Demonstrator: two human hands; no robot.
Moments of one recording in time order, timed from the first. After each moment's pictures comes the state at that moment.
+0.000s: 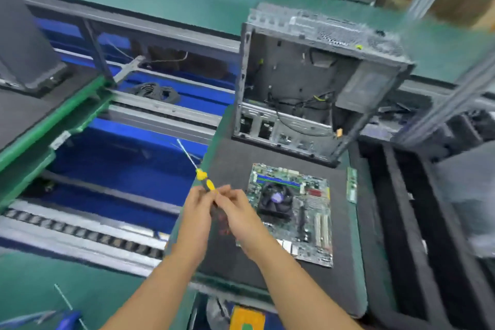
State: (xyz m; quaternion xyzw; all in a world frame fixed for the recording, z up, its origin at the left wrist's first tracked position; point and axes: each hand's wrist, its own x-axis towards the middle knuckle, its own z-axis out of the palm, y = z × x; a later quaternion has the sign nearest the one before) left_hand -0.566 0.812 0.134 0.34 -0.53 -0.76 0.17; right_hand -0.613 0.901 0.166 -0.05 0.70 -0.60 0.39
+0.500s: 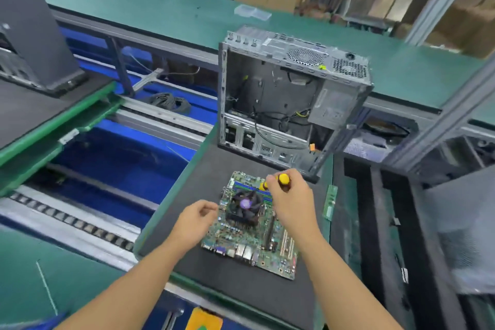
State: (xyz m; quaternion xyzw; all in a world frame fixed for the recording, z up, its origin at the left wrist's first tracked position) left_hand -0.594 0.861 0.115 0.35 -0.76 -0.54 0.03; right_hand -0.713 1.040 0.224 -0.17 0.83 -0.52 0.10
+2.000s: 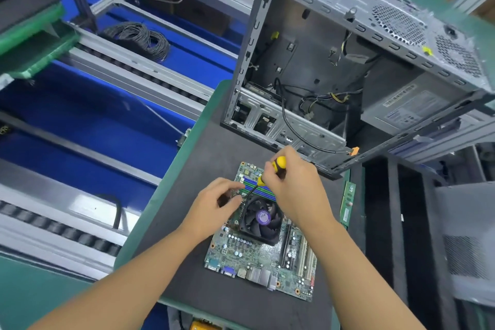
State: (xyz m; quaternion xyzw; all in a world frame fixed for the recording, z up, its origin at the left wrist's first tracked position) left_hand -0.663 0.809 0.059 0.16 -0.78 -0.59 0.10; right_hand -0.769 0.938 0.204 -0.28 0.92 -0.25 0.08
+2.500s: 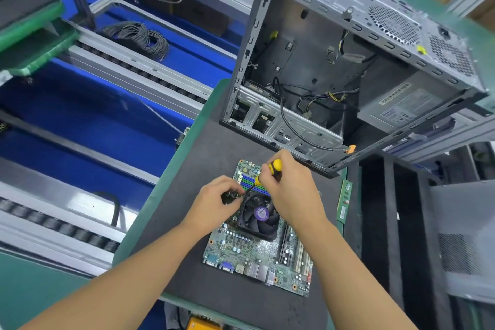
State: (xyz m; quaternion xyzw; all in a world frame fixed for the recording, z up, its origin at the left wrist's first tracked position) left_hand -0.668 0.813 0.060 0.14 -0.81 -0.55 0.13; right_hand -0.759 0.941 0.198 -0.27 0.92 -0.27 0.10
